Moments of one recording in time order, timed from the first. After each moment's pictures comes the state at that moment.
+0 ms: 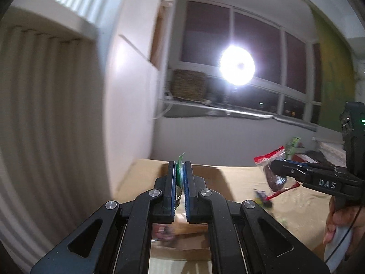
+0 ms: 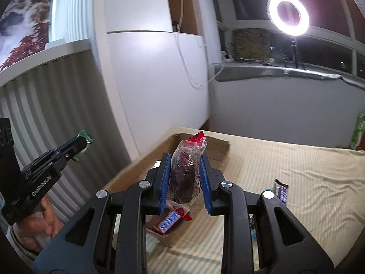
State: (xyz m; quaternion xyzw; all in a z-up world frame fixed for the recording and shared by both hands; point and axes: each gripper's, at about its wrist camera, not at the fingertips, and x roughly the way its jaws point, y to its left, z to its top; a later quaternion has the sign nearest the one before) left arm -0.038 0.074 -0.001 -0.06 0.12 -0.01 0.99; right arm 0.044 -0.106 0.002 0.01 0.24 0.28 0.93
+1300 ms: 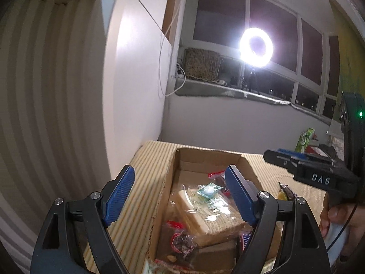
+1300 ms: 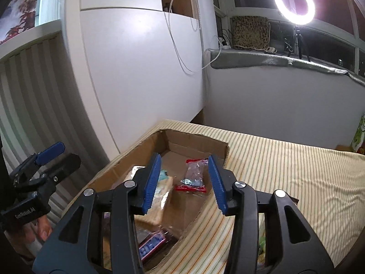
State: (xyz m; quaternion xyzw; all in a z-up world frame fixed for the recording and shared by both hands) left arm 0.019 0.088 -0.027 -0.07 0.18 0.01 0.98; right arm 0.111 -0.079 -0.025 -0.01 0.28 0.26 0.93
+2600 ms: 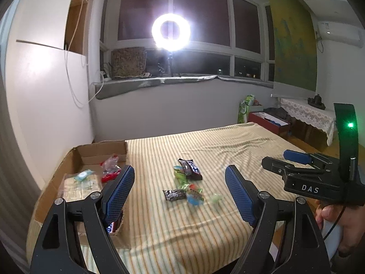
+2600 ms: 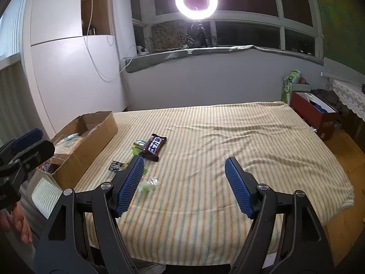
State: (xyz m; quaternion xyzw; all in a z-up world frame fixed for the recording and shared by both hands) left arm -0.009 -0.091 -0.026 0.03 0.20 -0.15 0.97; right arm 0.001 -0.290 -0.054 0.04 0.27 0.06 0.96
